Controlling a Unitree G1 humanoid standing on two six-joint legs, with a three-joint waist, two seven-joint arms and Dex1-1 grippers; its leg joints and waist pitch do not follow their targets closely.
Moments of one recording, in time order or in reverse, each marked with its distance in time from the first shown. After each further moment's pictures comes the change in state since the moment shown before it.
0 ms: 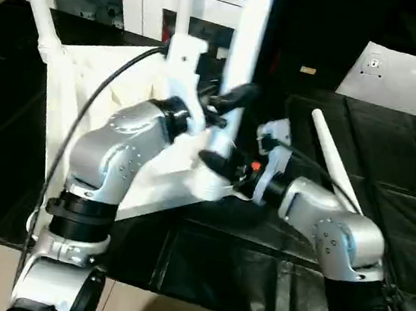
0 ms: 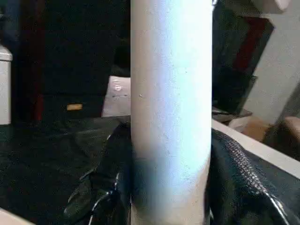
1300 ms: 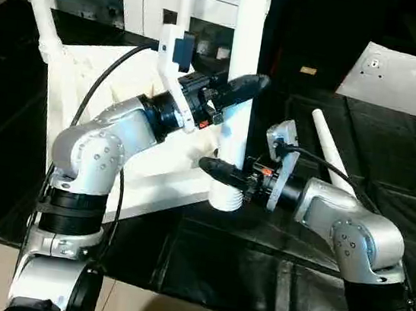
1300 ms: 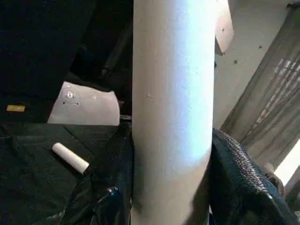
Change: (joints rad) left arm -0.011 0.023 0.154 0.041 -0.238 0.100 -0.146; right arm 0.005 -0.121 0.013 -0.049 0.079 -0.041 0.233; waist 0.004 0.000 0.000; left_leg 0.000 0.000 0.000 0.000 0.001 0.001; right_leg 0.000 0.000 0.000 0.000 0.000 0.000
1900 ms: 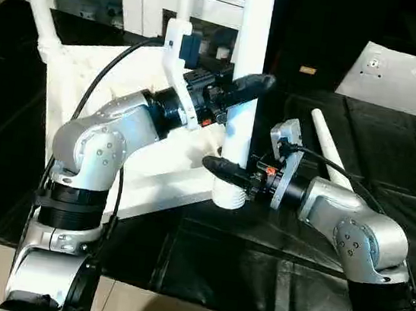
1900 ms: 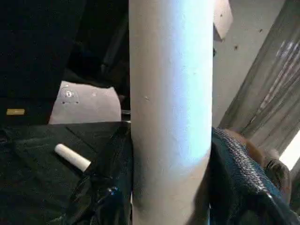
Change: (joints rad) left arm -0.040 0.031 -0.051 0.001 0.046 -0.010 -0.005; right arm -0.004 -0.012 -0.004 0.006 0.001 -0.021 -0.005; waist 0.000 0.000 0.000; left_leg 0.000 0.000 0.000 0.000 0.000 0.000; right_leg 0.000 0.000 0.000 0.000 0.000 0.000
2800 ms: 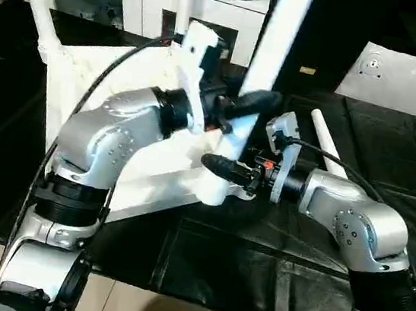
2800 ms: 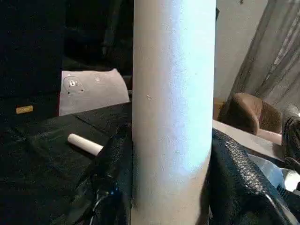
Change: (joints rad) left arm -0.022 0.060 -0.117 -0.005 0.098 -0.034 -0.057; right arm -0.058 -0.028 0.031 0.034 -0.031 0.019 -0.002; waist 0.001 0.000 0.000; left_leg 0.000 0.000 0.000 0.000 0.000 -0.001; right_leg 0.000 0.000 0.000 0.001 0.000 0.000
